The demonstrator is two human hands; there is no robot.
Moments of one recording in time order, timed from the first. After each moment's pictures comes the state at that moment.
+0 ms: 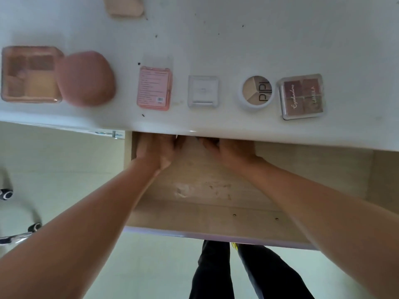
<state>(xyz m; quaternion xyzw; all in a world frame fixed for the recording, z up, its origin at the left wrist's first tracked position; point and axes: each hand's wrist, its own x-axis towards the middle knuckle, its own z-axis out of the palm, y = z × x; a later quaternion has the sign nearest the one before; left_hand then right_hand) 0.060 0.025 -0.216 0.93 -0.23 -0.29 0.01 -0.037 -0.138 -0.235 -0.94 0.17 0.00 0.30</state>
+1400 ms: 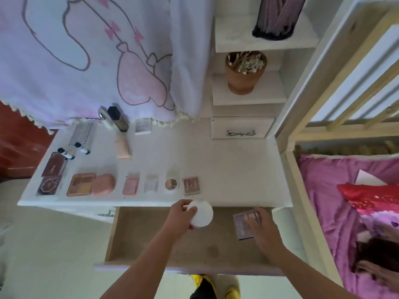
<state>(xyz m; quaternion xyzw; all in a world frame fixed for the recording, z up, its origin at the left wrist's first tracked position) -0.084 -0.121 -0.011 0.78 0.06 -0.39 0.48 -0.241 -0.303 -0.038 -0.75 0.44 0.05 0.49</state>
